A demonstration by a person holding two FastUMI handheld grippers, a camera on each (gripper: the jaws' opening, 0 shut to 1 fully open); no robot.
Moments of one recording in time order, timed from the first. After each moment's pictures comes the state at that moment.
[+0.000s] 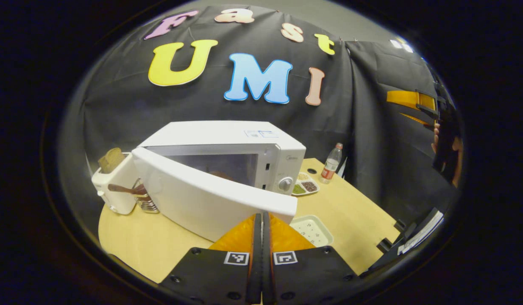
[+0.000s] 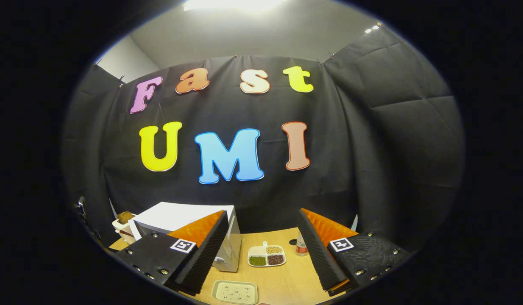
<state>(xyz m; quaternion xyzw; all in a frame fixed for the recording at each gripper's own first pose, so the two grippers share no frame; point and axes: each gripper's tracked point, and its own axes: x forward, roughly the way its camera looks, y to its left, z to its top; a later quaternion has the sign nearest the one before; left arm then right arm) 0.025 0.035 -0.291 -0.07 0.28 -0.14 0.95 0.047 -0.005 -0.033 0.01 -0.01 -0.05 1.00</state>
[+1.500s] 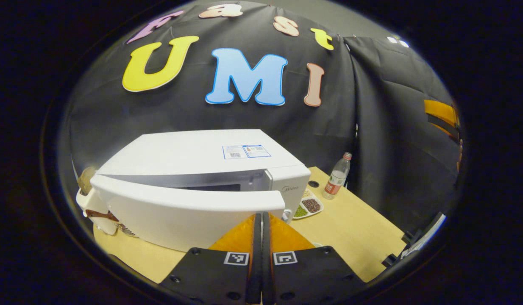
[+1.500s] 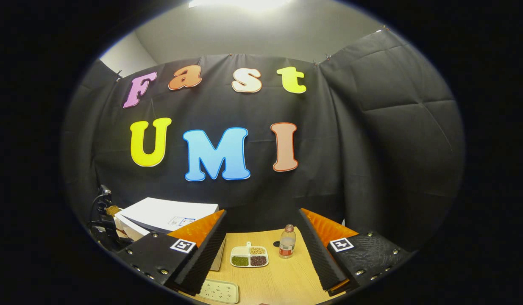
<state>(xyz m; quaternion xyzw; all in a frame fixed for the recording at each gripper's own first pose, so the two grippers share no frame) 0.150 -0.012 -0.305 -0.06 0.27 -0.15 0.95 0.052 -0.037 -0.040 -0.01 -0.01 -0.07 1.00</state>
